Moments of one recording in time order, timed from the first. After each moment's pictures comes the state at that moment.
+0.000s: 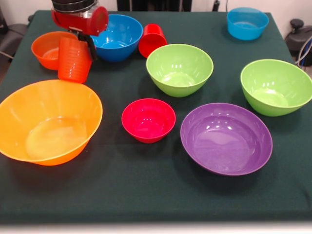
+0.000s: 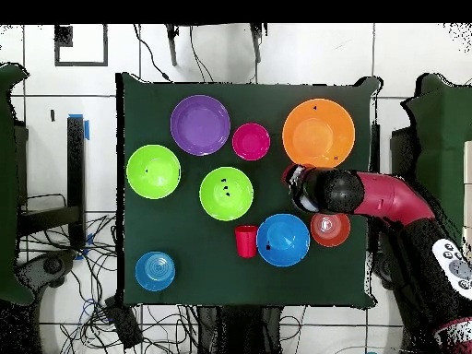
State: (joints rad) arm -0.86 -0.59 0.52 1.63 -0.51 0.66 2.16
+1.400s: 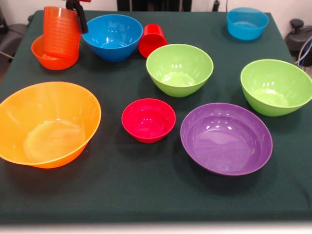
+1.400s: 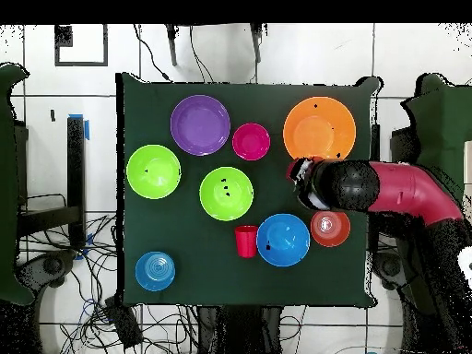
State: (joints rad) arm -0.90 -0.73 0.63 1.66 -0.52 0.79 2.16
